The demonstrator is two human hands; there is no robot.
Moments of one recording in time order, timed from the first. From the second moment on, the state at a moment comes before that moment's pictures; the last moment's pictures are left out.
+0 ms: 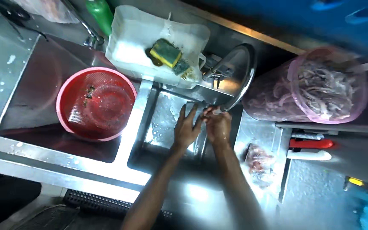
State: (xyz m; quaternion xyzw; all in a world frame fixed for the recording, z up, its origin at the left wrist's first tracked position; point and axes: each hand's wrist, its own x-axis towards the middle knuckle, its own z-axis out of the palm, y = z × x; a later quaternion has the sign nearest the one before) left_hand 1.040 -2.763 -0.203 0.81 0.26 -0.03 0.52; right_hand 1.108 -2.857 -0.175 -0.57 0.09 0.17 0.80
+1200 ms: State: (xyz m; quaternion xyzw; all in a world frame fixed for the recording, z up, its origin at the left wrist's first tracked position) left_hand 1.039 -2.870 -0.295 0.66 0.36 -0.17 0.64; right_hand 1.015 -2.986 -0.189 -0.82 0.21 -0.11 0.52
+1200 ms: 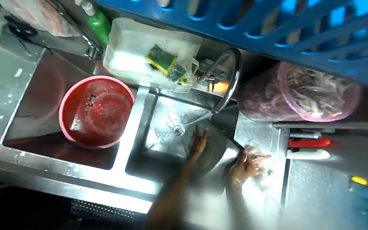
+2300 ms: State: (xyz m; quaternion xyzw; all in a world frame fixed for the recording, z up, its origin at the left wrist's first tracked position) left_hand 1.047 -2.698 -0.197 0.51 0.25 -0.10 0.82; right_hand 0.996 -3.089 -0.003 -0.80 -0.48 -0.11 0.33
